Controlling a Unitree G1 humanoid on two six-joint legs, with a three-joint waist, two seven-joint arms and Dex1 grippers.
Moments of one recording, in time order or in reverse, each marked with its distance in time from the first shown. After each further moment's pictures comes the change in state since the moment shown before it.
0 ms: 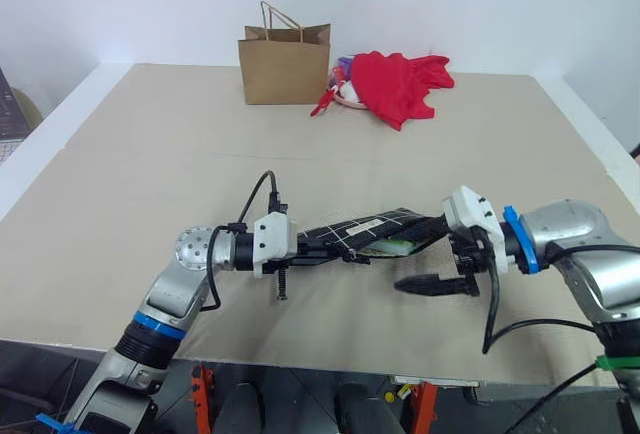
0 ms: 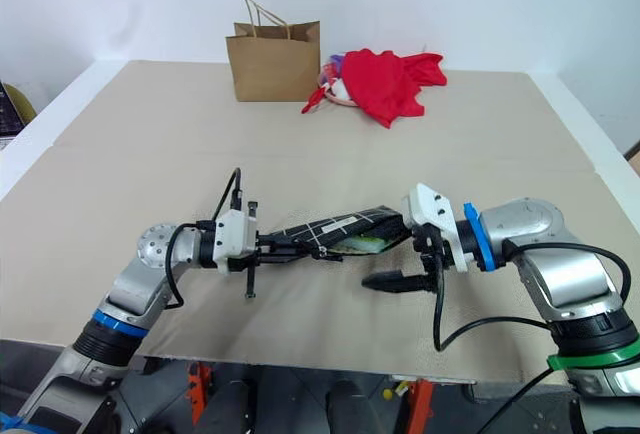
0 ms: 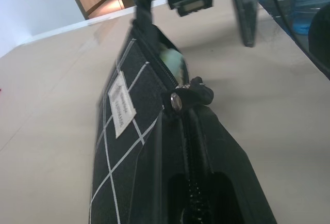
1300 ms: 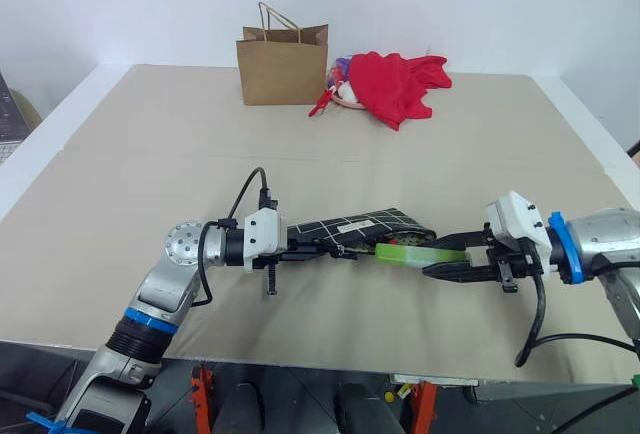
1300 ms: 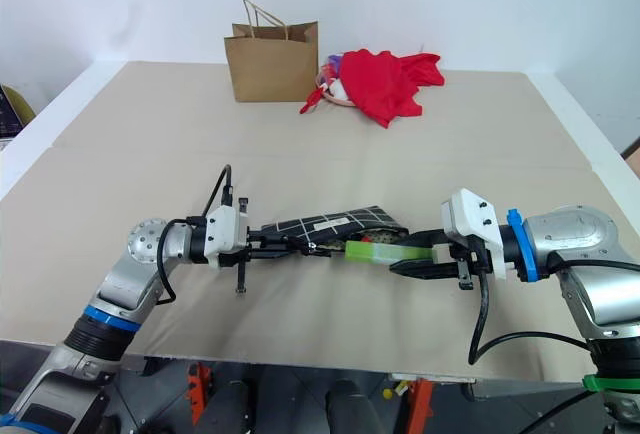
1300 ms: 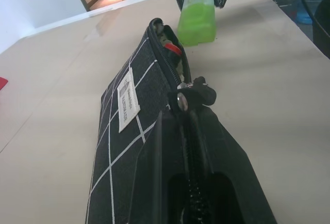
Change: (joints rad) left arm -0.013 0.031 0.026 0.037 0.000 -0.022 -0.022; right arm 0.087 -0.058 -0.131 0.050 0.014 -0.174 0.027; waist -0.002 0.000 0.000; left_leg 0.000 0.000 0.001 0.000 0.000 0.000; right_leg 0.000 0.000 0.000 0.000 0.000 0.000
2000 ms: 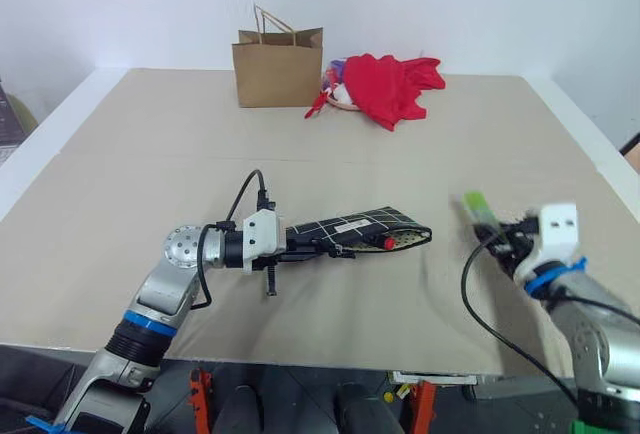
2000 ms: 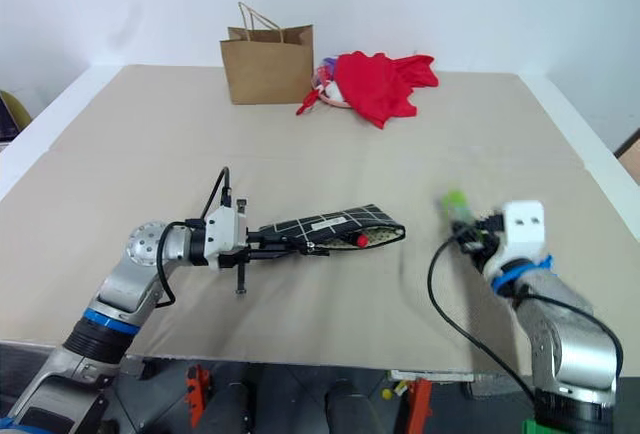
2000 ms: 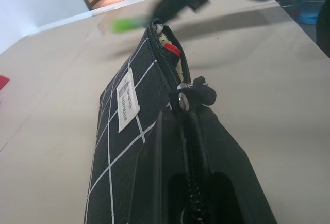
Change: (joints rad) left arm 0.011 0.001 0.001 0.003 0.002 -0.001 0.018; right arm 0.174 0.358 -0.284 -0.096 -0.085 0.221 -0.808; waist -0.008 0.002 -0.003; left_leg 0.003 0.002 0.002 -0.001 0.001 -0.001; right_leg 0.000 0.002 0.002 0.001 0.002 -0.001
